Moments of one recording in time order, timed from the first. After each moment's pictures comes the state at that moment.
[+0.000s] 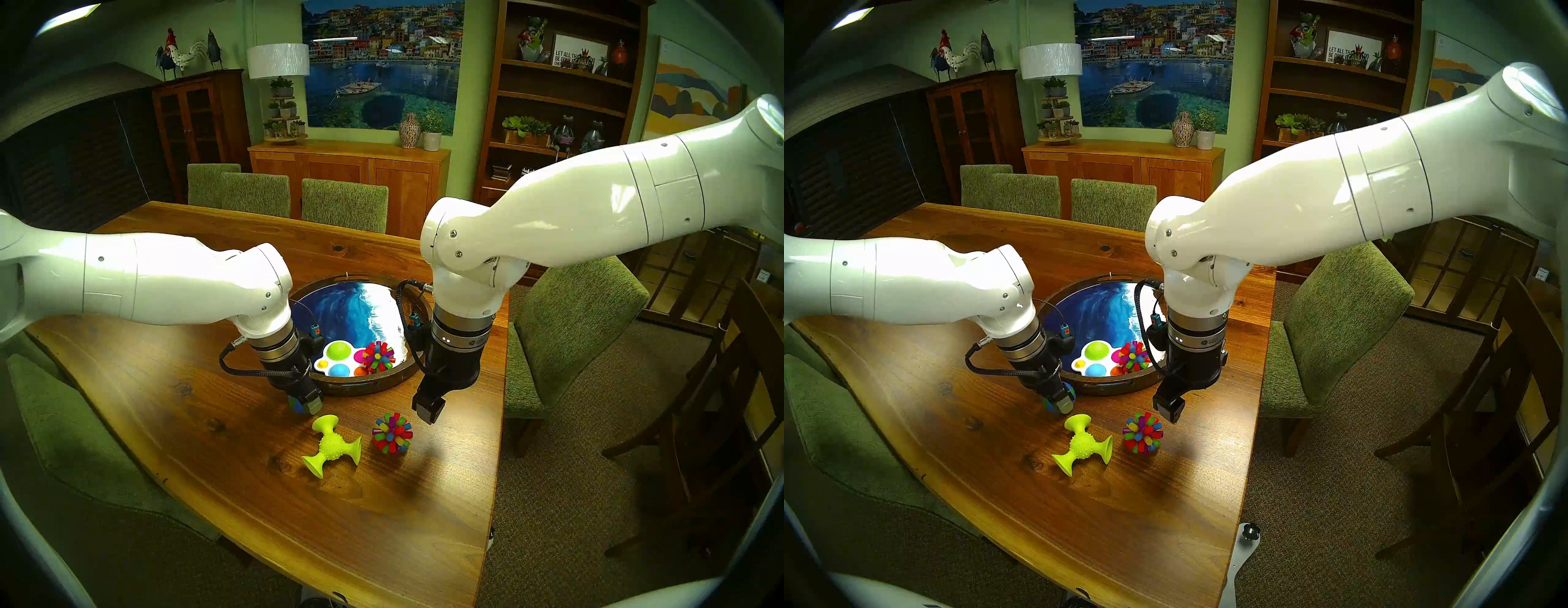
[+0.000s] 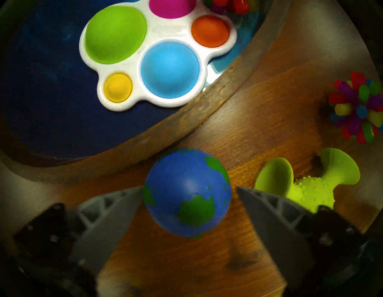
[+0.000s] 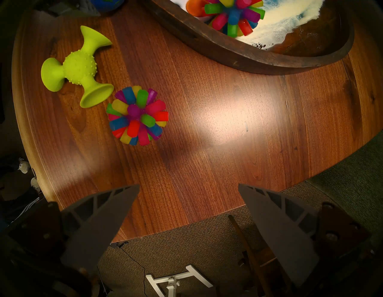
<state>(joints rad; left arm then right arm) -0.20 -0.79 0.64 -1.64 -1.66 0.96 -0.05 0.57 -1.16 -0.76 -1.85 2.42 0.96 -0.36</state>
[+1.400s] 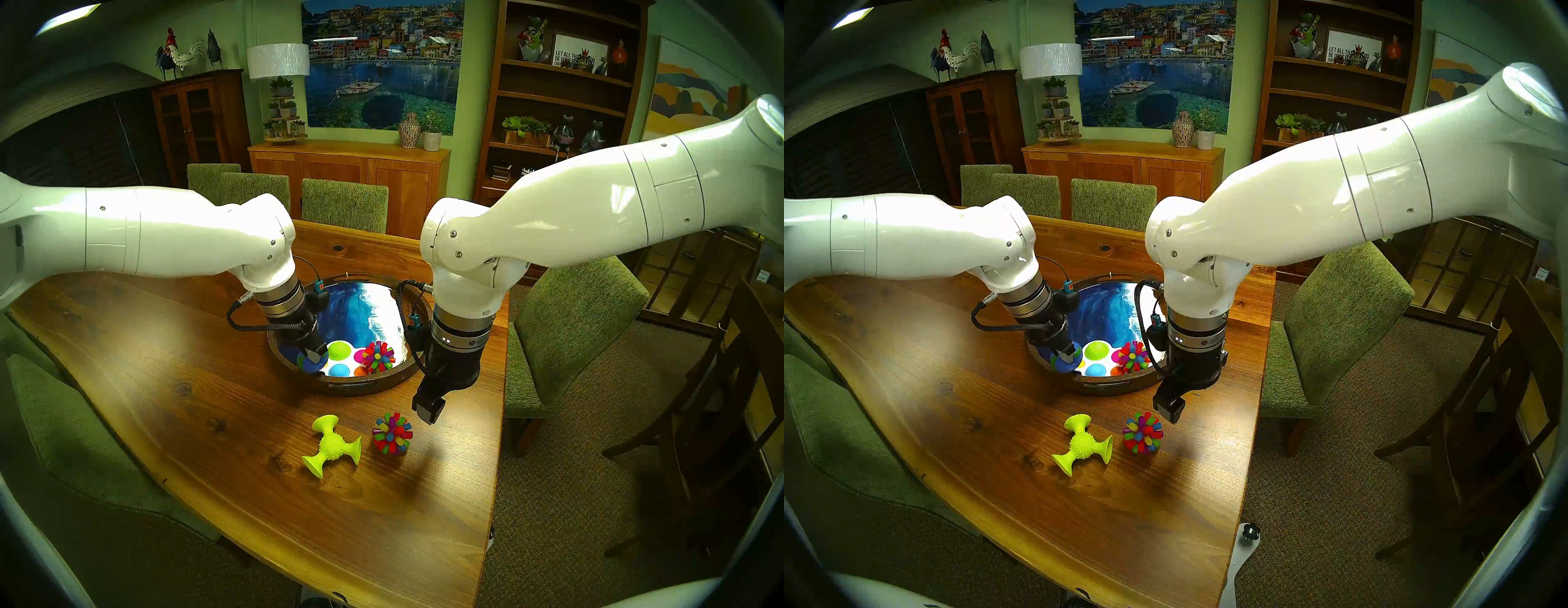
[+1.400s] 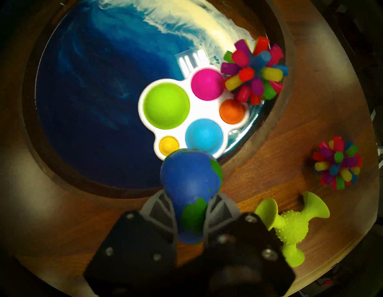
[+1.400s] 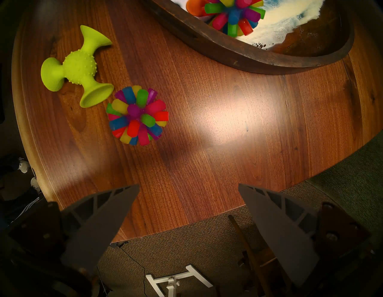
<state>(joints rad) -0.34 -0.86 0.65 -1.52 -1.76 0.96 -0.08 0.57 -1.16 -0.76 -1.85 2.42 0.96 -0.36</state>
